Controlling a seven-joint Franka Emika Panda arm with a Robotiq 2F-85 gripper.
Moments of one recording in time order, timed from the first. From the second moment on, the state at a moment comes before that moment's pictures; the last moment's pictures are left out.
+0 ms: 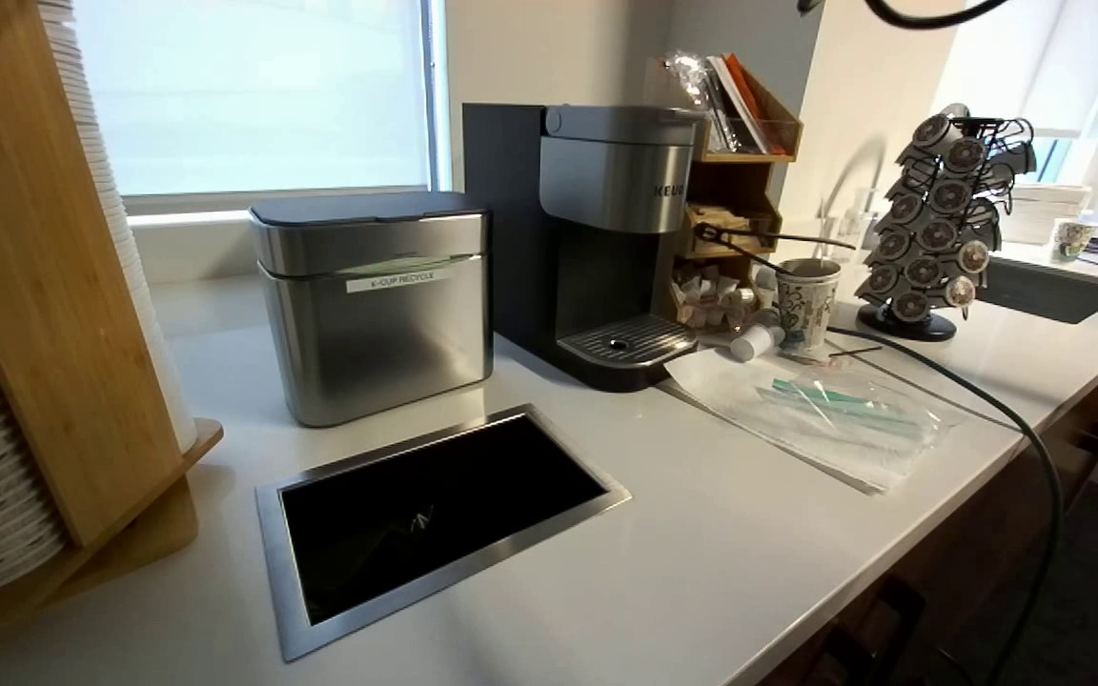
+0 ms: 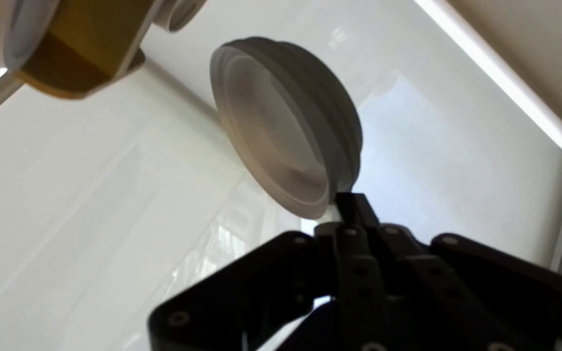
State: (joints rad) arm 0.69 0.95 -0.13 -0.45 -0.06 2.98 1.02
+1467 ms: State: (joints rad) arm 0.93 0.95 -1.19 -0.44 -0.27 2.20 2.53
